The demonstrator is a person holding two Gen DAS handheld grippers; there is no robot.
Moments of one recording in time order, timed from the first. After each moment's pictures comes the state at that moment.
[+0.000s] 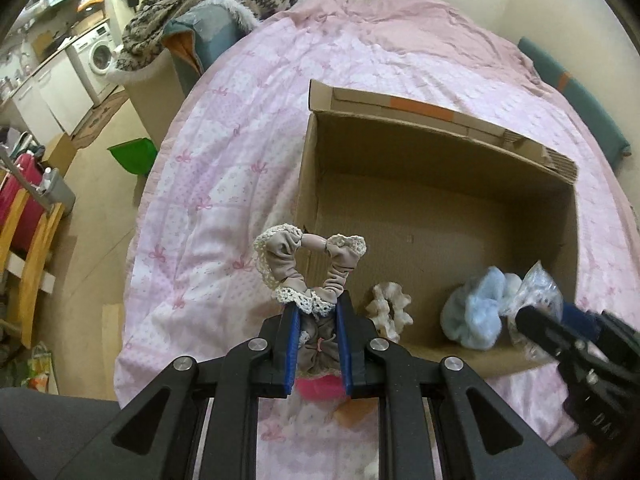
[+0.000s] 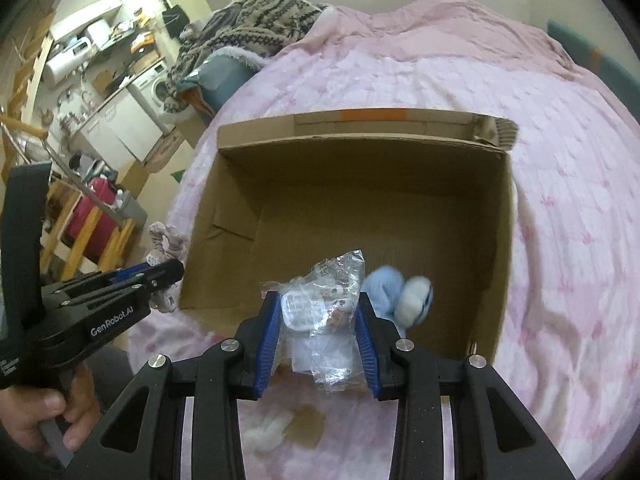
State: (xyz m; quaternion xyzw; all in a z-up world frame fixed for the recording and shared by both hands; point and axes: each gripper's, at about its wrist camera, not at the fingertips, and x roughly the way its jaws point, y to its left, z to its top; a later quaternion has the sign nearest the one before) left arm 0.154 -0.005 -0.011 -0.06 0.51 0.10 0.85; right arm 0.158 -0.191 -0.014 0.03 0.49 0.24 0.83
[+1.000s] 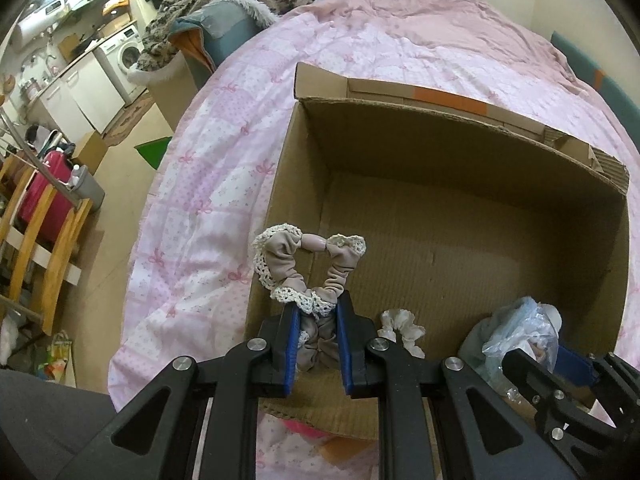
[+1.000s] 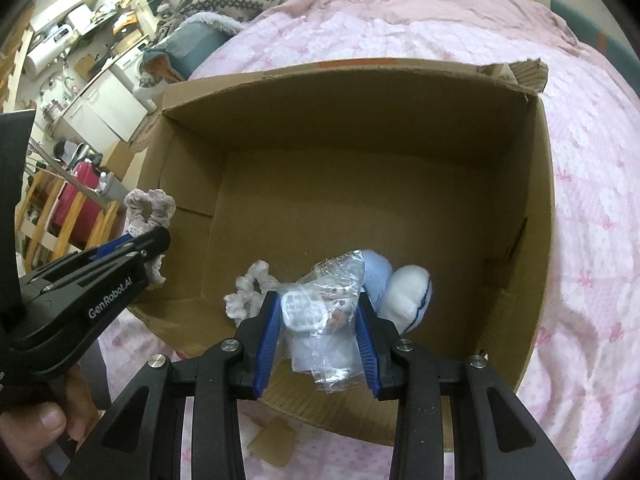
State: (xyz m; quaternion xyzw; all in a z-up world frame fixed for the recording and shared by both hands) left arm 0.186 -0.027 -0.038 -0.04 0.51 0.17 0.84; right arm 0.184 -0.188 -0.058 0.02 0.54 0.23 0.81
